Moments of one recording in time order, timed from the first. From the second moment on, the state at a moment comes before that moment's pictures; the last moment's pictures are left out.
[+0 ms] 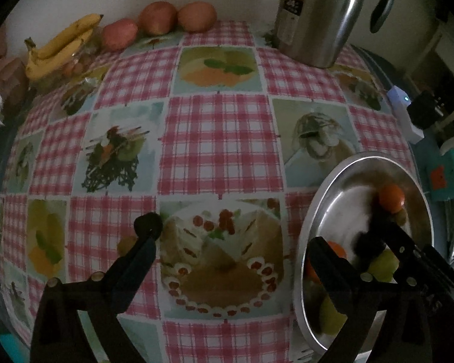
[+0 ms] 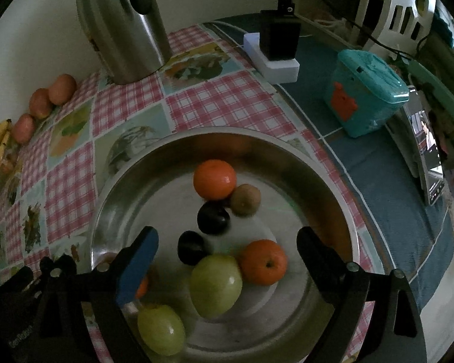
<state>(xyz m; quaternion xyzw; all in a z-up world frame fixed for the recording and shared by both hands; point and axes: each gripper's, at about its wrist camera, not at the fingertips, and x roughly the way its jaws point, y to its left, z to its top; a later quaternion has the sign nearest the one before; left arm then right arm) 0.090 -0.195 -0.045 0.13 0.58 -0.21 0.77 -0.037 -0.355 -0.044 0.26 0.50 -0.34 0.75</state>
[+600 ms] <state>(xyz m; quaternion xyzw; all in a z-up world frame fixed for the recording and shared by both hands) 0.091 -0.187 -0.046 0.13 0.59 -0.23 0.76 -0.036 -0.351 -0.046 0.26 0.50 -0.37 0.74</state>
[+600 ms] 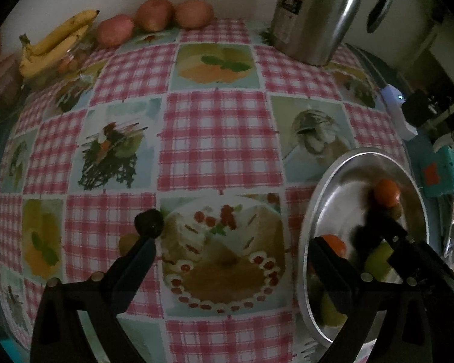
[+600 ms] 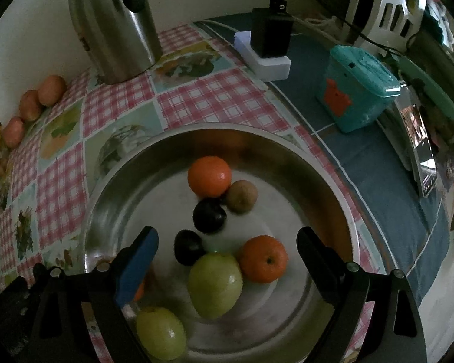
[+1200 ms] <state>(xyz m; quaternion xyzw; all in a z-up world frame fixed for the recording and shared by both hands) 0.140 -0.092 -0.030 0.03 0.61 -0.19 0.77 -0.013 -0.322 -0.035 0.25 0.49 -0.32 0.77</state>
